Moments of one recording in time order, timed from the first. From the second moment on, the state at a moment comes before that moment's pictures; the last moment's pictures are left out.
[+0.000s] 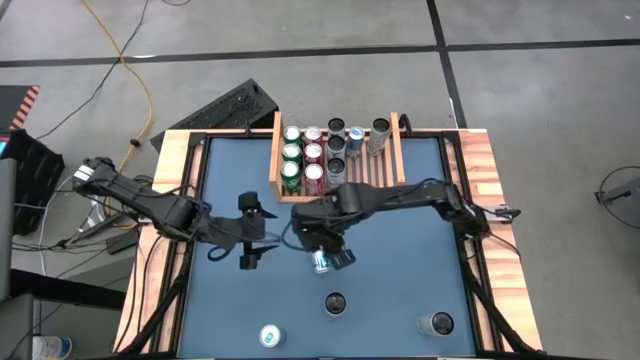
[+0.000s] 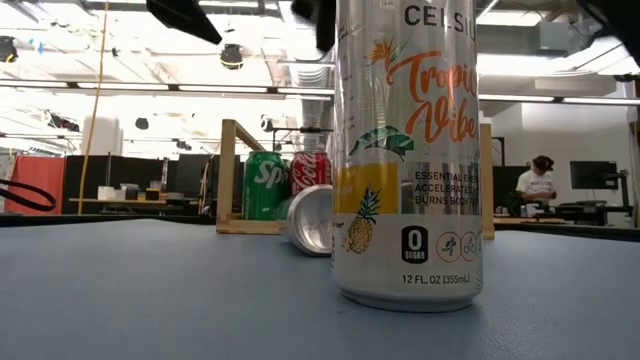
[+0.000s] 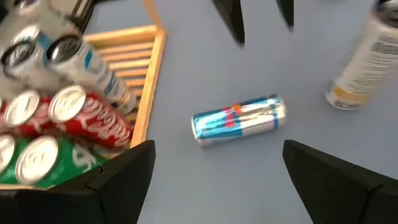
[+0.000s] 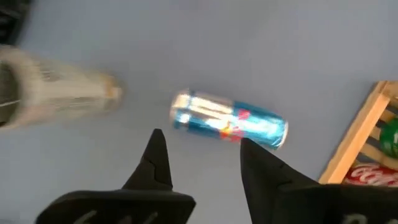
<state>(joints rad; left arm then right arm) -0.39 1.13 0.98 -0.51 -0.48 -0.12 0.15 2.18 2.33 -1.41 -0.08 -0.30</state>
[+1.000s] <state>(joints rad) -0.63 0.95 0.98 -0.39 -0.48 0.12 0.60 1.80 2.33 -1.35 0.50 0.00</state>
